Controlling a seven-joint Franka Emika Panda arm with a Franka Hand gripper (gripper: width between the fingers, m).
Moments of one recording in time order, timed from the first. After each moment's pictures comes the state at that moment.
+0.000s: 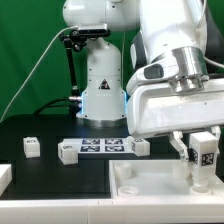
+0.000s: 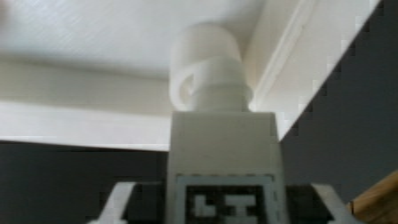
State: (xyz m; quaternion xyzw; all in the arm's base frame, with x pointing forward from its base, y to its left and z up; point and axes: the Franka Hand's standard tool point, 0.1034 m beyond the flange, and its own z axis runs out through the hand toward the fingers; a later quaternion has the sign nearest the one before) arm 0.617 0.116 0.076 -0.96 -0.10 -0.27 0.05
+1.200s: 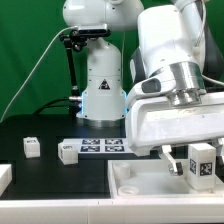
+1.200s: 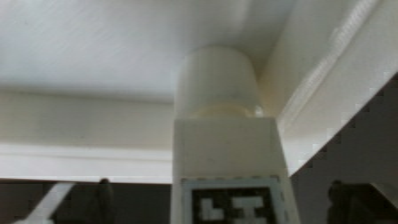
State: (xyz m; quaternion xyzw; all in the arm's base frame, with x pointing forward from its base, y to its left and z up) arm 0.614 0.116 0.056 -0.95 -0.09 -0.28 0.05
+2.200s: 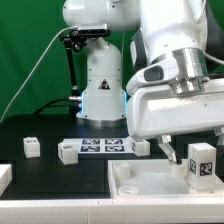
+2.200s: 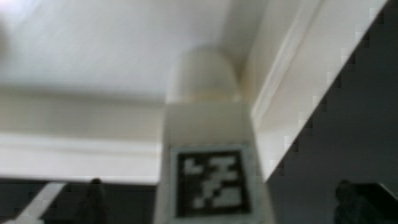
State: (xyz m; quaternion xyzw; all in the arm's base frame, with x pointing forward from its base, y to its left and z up) arm 0.610 0.123 0.070 -0.98 -0.10 -0.17 0.06
